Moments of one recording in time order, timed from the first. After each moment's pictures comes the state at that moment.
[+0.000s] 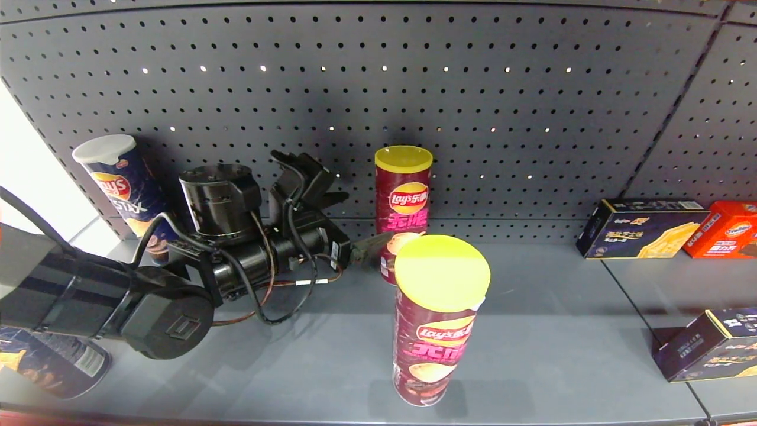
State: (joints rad) left arm -0.43 1.88 -0.90 -0.93 -0.35 0.22; right arm 0.00 0.00 0.00 0.00 -0.02 -0.01
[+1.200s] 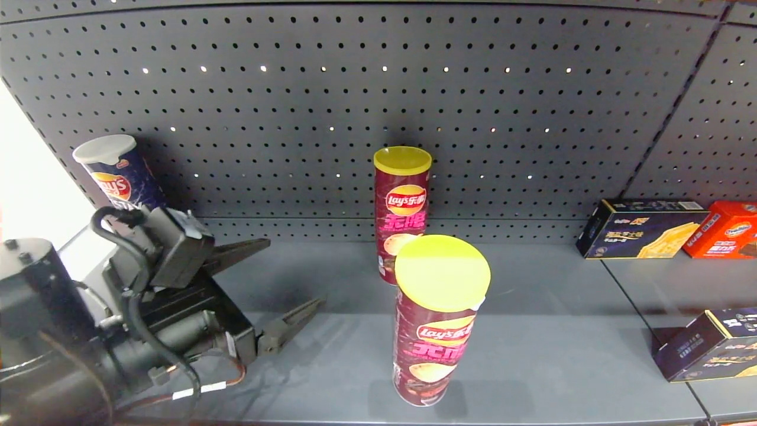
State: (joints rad) left arm -0.48 1.38 -0.37 -0.93 -0.18 0.20; right arm 0.00 0.00 0.00 0.00 -0.02 -0.01
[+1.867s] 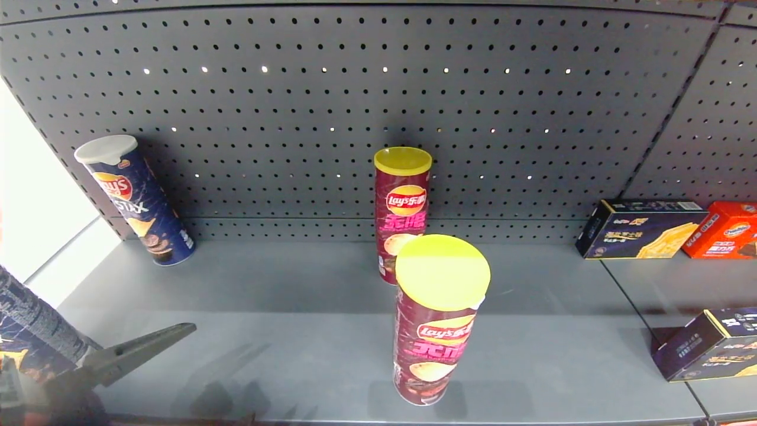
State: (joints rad) left arm -0.59 0.98 -0.05 -0.91 -0.11 0.16; right arm 0.00 0.00 0.00 0.00 -0.02 -0.01
